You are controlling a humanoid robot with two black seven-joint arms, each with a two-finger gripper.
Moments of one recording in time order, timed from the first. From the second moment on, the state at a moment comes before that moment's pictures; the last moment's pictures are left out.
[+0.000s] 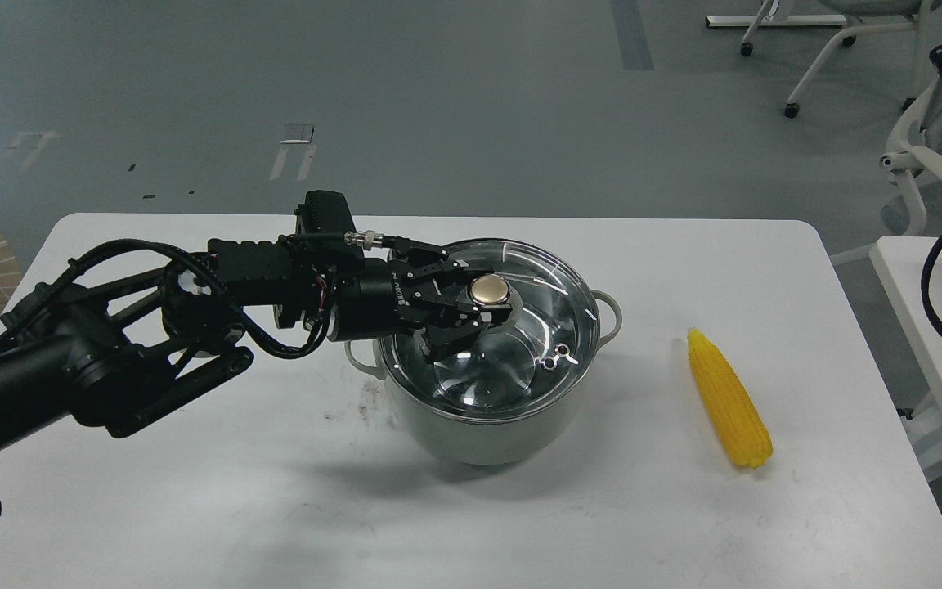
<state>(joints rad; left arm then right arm) -0.77 0.51 -0.52 -1.36 2.13 -0.14 -0.49 0.77 -0.41 1.56 0.76 -0.49 0.49 0.02</state>
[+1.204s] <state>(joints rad) -0.53 1.13 -0.57 -1.23 1.71 0.06 -0.49 0.72 -0.43 1.54 0.78 -0.51 0.49 0.02</state>
